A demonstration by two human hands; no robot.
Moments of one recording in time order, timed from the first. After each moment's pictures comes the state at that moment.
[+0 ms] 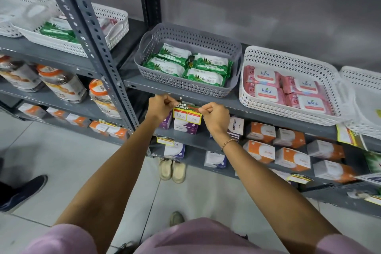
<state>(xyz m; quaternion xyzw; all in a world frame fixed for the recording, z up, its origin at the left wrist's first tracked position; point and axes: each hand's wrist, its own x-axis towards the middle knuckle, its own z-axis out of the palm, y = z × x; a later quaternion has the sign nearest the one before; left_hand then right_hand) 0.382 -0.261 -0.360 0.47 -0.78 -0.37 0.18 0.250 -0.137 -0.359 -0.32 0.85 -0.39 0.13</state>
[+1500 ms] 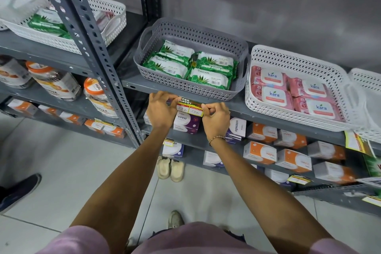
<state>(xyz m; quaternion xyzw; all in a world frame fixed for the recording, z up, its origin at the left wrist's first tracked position) 0.367 -0.267 -0.395 0.50 -0.75 -0.22 0.37 0.253 -0.163 -0.391 -0.30 0.85 -0.44 0.01</state>
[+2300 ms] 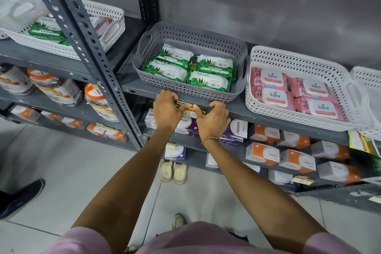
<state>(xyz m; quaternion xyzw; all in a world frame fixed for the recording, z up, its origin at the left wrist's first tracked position) 0.354 -0.267 -0.391 0.47 -0.79 -0.24 0.31 0.264 -0.179 -0.395 -0.27 0.87 -0.40 -0.07</state>
